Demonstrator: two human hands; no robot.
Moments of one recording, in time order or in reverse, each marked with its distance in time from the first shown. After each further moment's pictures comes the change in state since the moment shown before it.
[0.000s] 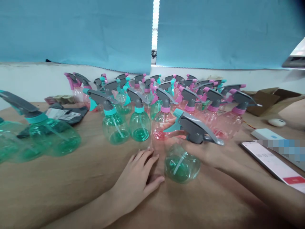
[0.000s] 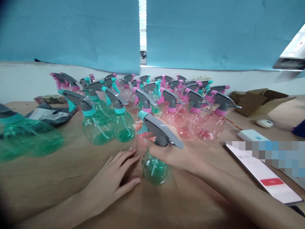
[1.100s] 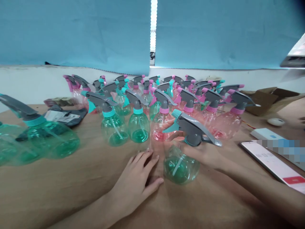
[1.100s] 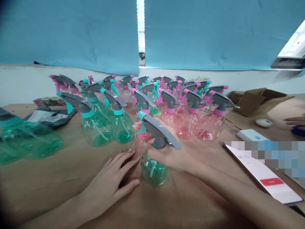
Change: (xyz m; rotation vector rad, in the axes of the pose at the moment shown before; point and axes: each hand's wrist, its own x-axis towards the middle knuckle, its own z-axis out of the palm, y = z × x) left_hand 0.001 0.001 -0.002 0.022 0.003 0.014; right_hand 0.000 -0.002 -0.001 -0.019 0.012 -0.058
